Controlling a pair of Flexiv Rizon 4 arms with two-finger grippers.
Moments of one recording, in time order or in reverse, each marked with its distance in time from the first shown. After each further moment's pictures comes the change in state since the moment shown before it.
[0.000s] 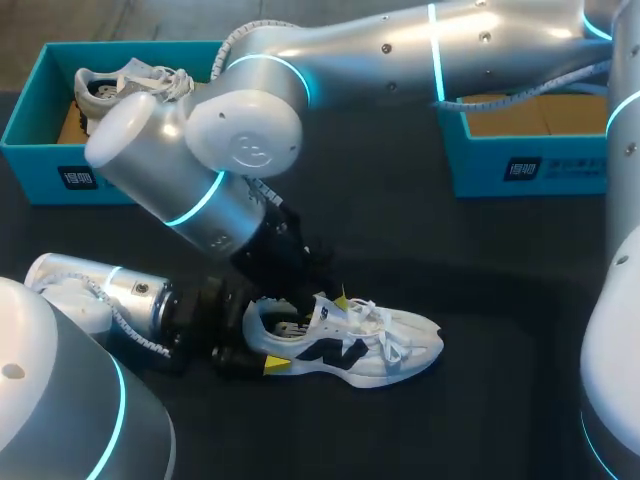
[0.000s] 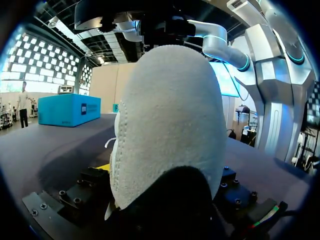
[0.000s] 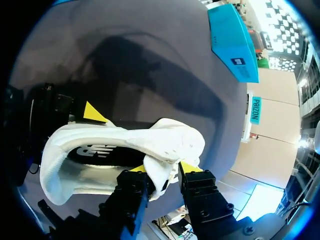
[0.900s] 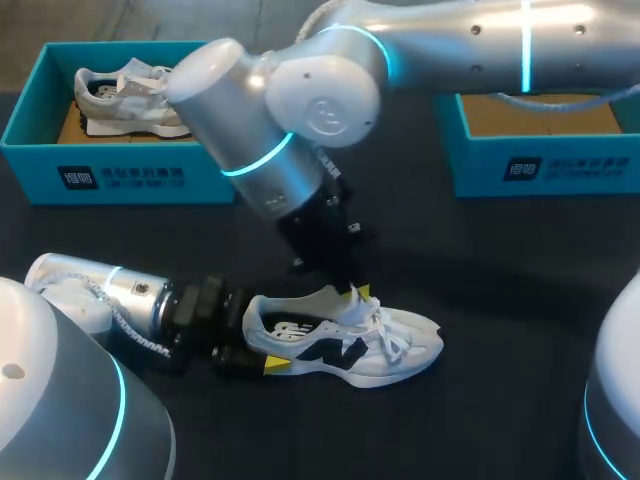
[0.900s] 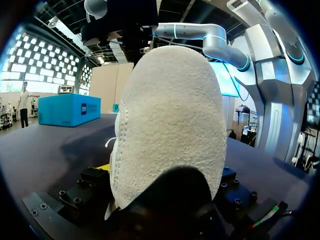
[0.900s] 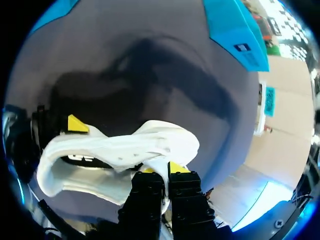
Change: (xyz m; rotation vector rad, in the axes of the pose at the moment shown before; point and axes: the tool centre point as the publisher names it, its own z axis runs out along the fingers) left arm 0.000 0.000 0.000 0.000 0.000 0.000; right arm -0.041 0.012 0.013 0.075 0.156 -0.005
